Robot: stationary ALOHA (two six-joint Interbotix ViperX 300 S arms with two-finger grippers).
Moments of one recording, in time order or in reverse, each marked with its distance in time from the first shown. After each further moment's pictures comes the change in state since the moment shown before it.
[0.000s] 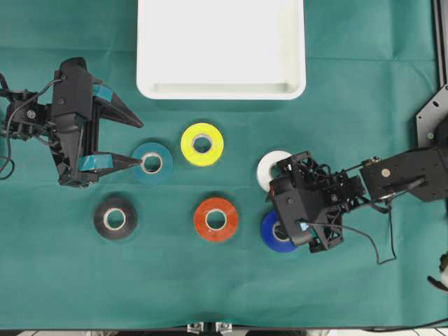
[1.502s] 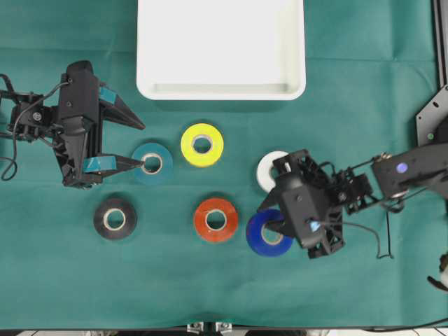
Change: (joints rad) left arm 0.000 0.029 -0.008 -0.002 0.000 0.002; right arm -0.011 -0.141 -0.051 -0.003 0.031 0.002
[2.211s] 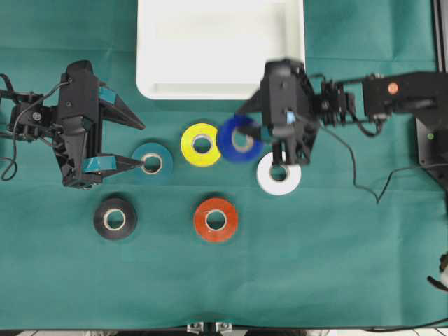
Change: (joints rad) left arm 0.000 -0.002 0.000 0.002 0.000 -0.002; right arm -0.390 -0.026 -0.048 -0.123 0.002 -0.008
